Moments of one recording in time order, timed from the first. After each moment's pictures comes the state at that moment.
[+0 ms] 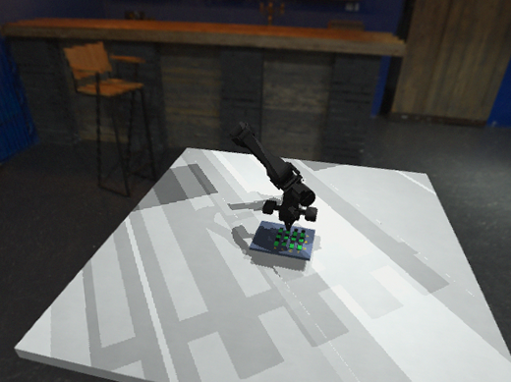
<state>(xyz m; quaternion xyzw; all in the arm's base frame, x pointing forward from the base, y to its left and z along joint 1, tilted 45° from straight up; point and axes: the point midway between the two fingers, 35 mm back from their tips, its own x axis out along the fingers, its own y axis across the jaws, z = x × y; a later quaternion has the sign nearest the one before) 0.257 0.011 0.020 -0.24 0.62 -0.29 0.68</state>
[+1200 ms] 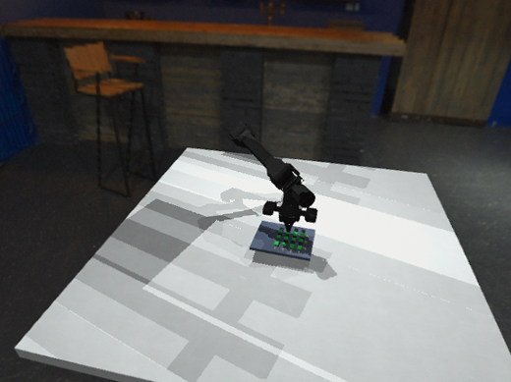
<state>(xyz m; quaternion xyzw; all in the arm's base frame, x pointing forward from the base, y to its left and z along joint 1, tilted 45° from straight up) 0.258 0.008 0.017 -0.24 0.62 -0.29 0.68</state>
